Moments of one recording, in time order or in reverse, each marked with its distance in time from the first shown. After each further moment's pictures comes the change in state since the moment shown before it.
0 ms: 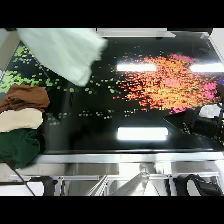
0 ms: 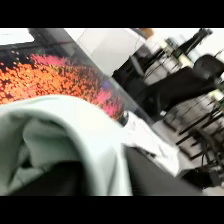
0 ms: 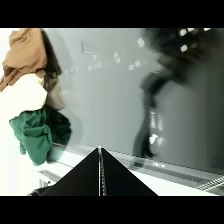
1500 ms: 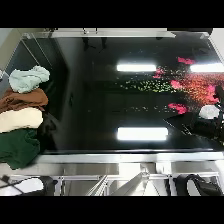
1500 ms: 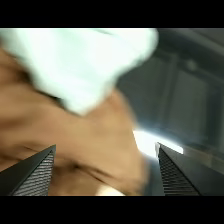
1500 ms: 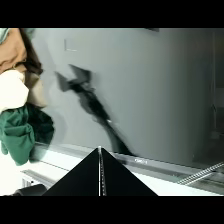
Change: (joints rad) left arm 0.513 0.041 -0.566 0.690 0.422 0.059; right arm 0.000 0.000 0.000 -0.068 0.004 0.001
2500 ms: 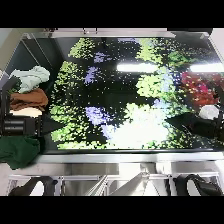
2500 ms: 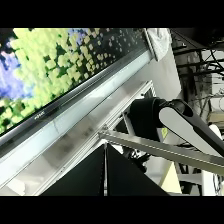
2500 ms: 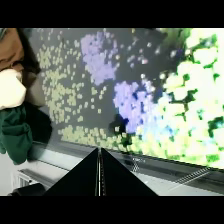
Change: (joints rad) left arm -0.439 0.743 -0.692 -0.485 -0.618 -0.003; right arm 0.000 0.000 0.000 -0.008 0.003 0.000
